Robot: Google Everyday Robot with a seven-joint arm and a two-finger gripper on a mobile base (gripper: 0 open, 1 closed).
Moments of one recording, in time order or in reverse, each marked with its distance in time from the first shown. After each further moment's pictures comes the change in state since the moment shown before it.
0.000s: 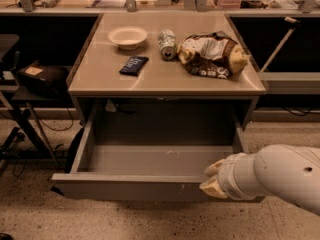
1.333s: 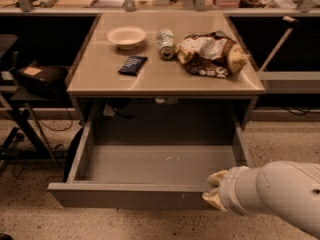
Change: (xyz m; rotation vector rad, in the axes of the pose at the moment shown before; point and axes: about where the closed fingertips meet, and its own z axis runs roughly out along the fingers) arm 0.010 0.032 -0.013 -0.003 0.018 -0.011
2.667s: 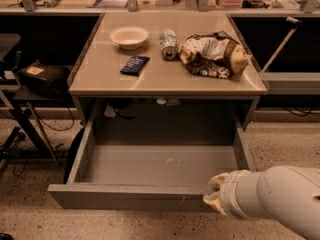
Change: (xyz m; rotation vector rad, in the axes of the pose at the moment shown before) arm 0.001 0.010 -0.004 -0.005 0.007 -0.010
